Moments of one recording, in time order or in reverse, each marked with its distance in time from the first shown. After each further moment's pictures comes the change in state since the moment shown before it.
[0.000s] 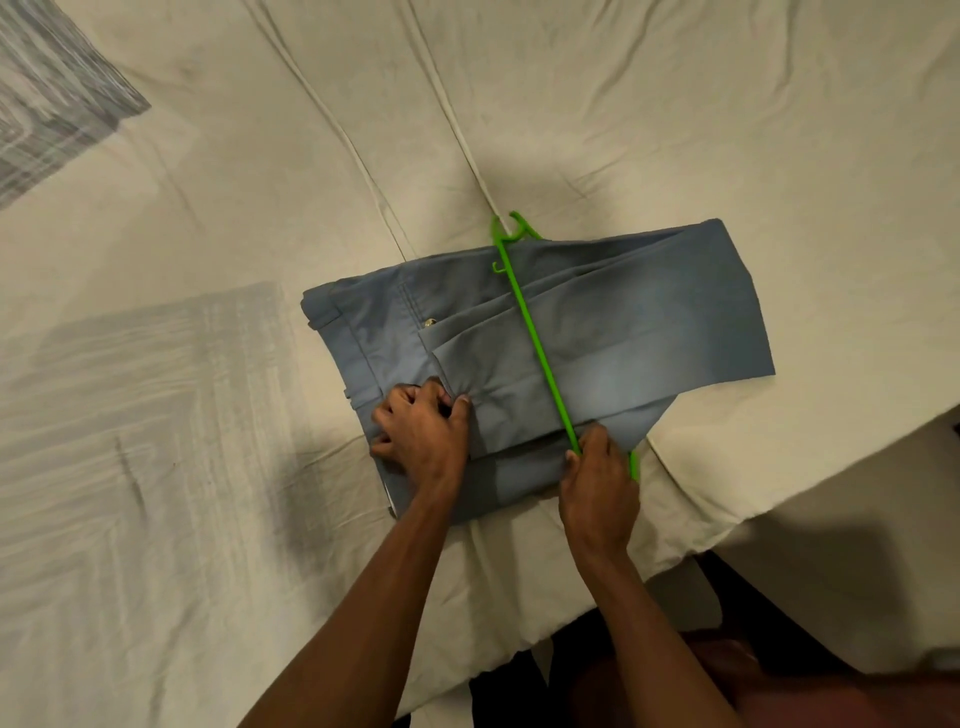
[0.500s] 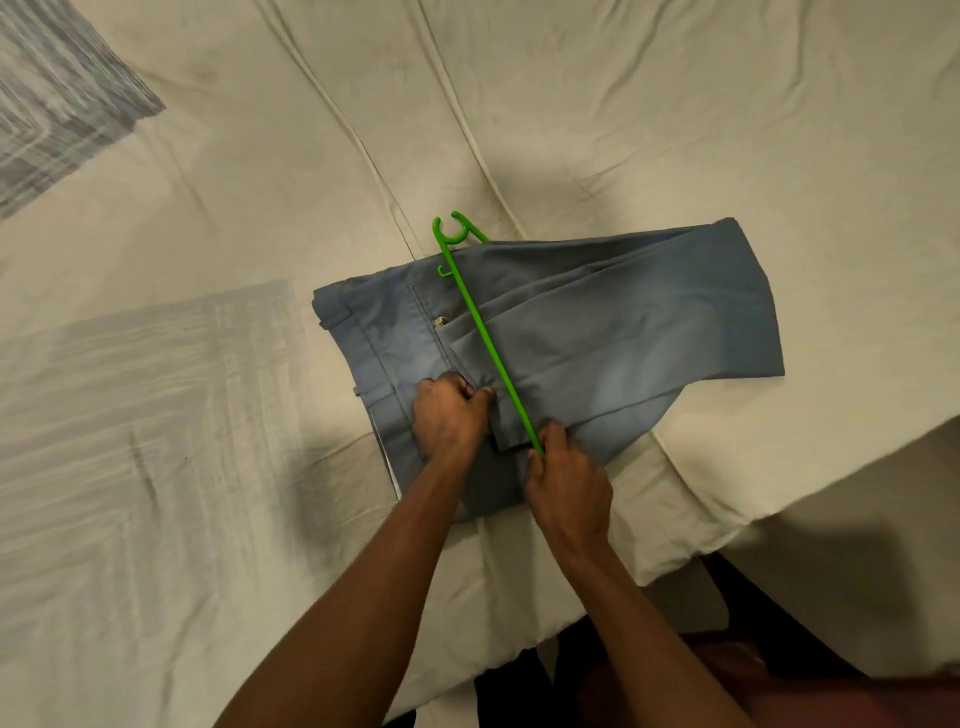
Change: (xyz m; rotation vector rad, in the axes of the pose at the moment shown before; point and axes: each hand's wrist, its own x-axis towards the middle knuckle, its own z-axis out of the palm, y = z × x) left_hand 0.019 0.014 0.004 -0.185 -0.167 0.005; right_hand -0.006 -0.033 -0.005 -0.015 -0.201 -0.142
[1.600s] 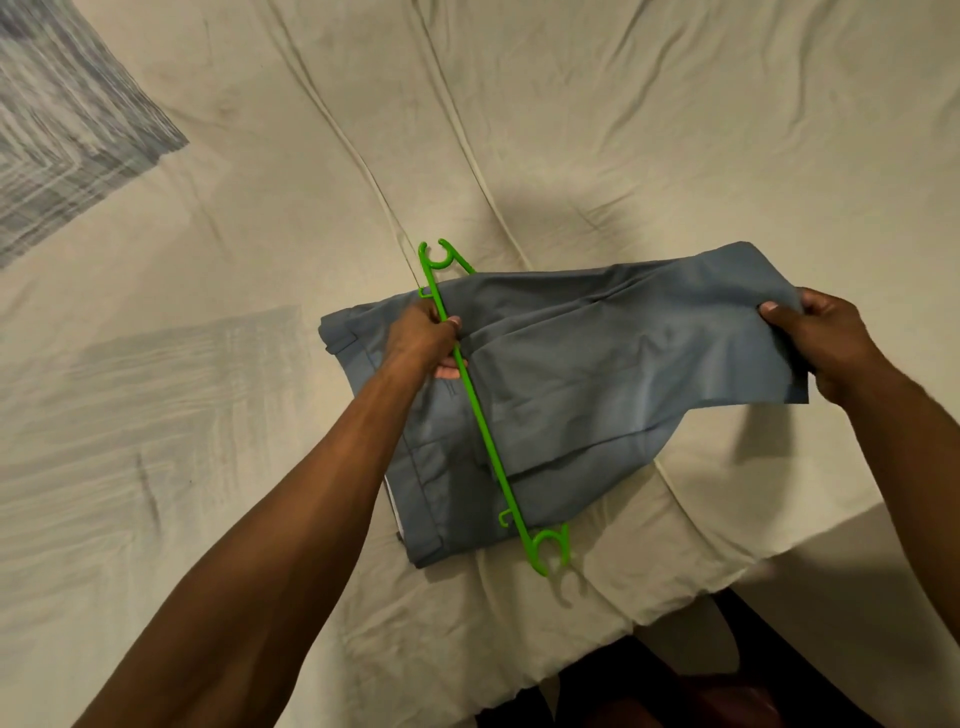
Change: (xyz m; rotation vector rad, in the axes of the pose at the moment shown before) left_hand 0.085 0.066 -0.060 -0.329 -0.222 -0.047; right_hand 0.208 0.160 -0.169 0.813 -0.001 0.293
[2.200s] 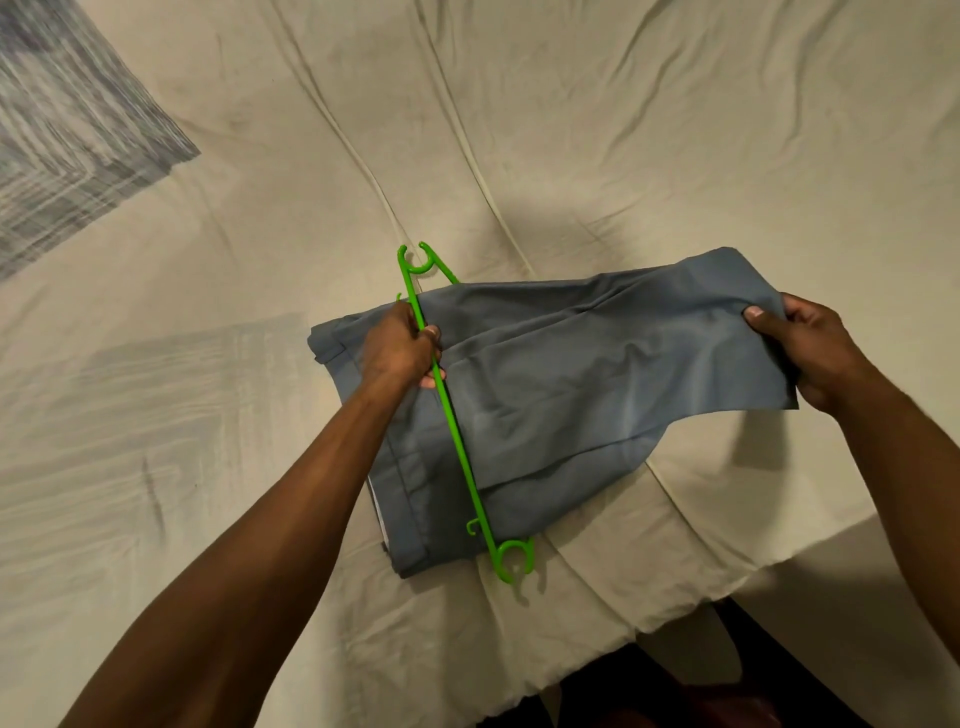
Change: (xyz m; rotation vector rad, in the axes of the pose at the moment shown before) left_hand 0.000 -0.015 -0.028 0.217 0.145 0.162; right_hand -0.025 -0.020 0.011 0.141 -0.158 -0.031
